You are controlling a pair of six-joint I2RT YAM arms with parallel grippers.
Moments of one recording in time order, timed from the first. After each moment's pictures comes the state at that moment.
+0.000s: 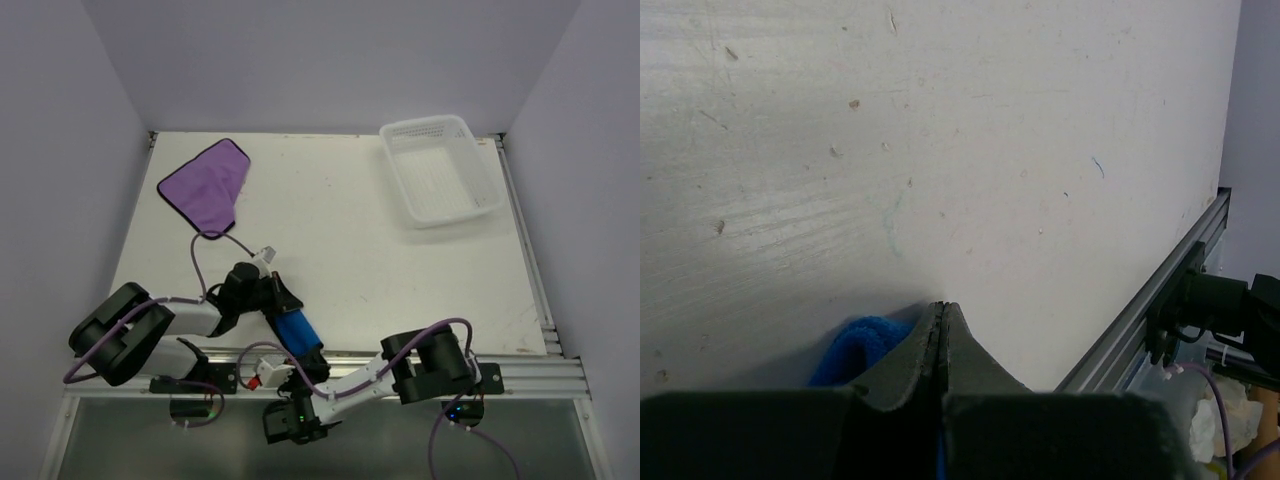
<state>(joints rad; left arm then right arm) -0.62 1.36 0.20 0.54 0.30 -0.88 1.83 2.01 1.17 -0.69 1.10 0.55</state>
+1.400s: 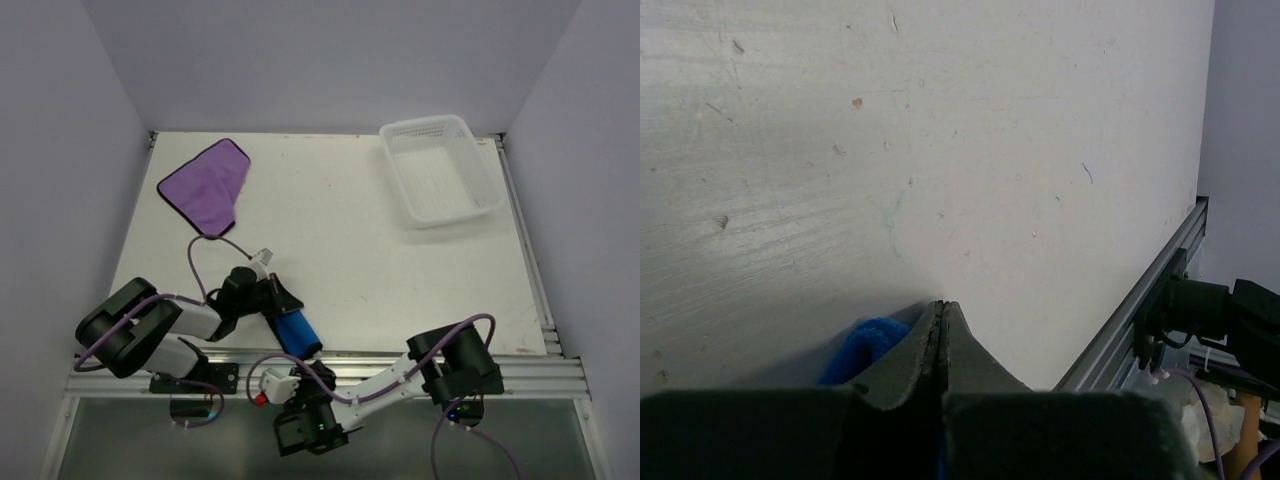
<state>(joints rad) -0.62 1.42 0.15 0.69 0.30 -0.92 1.90 1.93 1.12 -0.64 0.95 0.47</state>
